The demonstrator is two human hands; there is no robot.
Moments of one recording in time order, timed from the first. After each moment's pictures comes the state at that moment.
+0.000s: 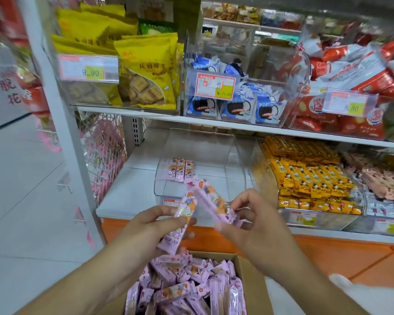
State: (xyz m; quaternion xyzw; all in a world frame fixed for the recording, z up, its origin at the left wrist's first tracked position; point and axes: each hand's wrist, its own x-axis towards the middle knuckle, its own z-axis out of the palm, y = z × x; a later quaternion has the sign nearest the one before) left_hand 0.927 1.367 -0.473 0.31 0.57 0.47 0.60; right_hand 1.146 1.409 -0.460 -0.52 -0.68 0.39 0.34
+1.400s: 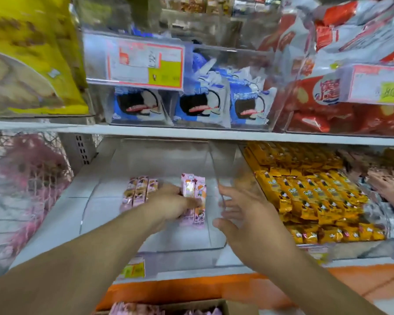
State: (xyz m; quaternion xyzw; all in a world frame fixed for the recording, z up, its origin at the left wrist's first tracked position) left_hand 0.985 1.645 -0.557 0.51 0.65 0.32 0.47; right_hand 1.186 1.566 -0.510 -0.55 -0.77 0.20 0.27
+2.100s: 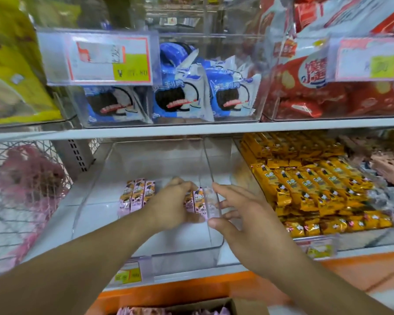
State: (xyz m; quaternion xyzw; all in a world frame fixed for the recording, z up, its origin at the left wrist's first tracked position) left_hand 0.984 1.657 -0.561 0.78 0.59 0.12 0.19; right_hand 1.195 1.567 -0.523 -0.51 -0.77 0.26 0.30
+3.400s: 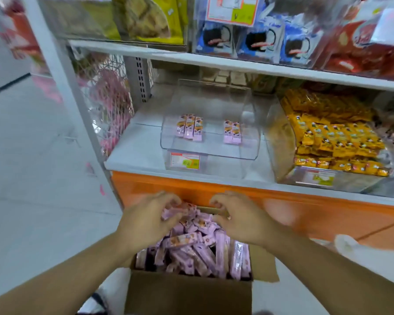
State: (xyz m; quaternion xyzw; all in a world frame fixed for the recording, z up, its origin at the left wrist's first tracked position) left_hand 0.895 1.373 -0.619 0.69 0.67 0.19 0.18; right_hand 1.147 1.451 -0.587 -0.43 -0.88 0.22 0.02
